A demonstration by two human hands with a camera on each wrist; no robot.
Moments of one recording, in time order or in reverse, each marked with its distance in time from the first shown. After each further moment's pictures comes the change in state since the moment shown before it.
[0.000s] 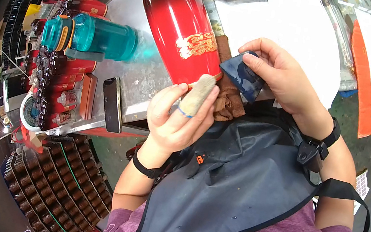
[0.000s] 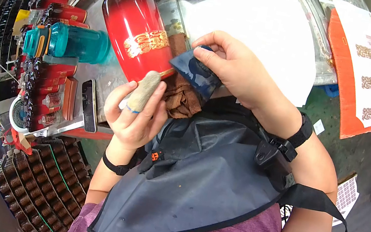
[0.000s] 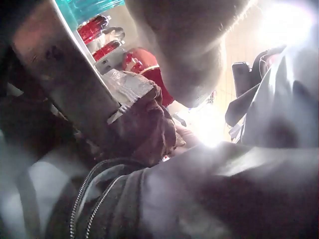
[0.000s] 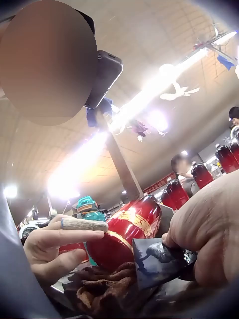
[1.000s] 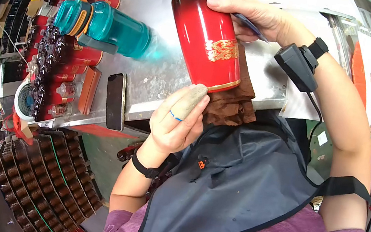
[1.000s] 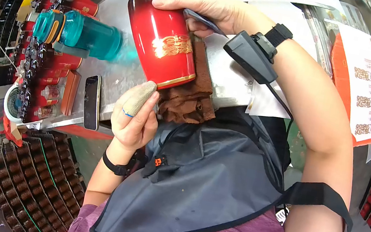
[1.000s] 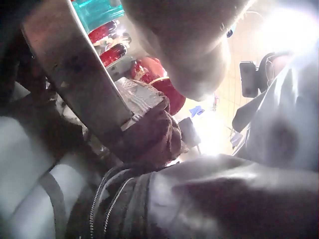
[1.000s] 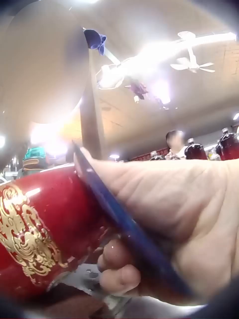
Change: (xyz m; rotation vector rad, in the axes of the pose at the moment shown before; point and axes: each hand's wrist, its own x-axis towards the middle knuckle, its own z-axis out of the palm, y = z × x) left_hand -0.025 -0.014 -0.012 -0.261 0.048 -0.156; right_hand 0.121 -0.065 0.018 -0.211 -0.461 0.137
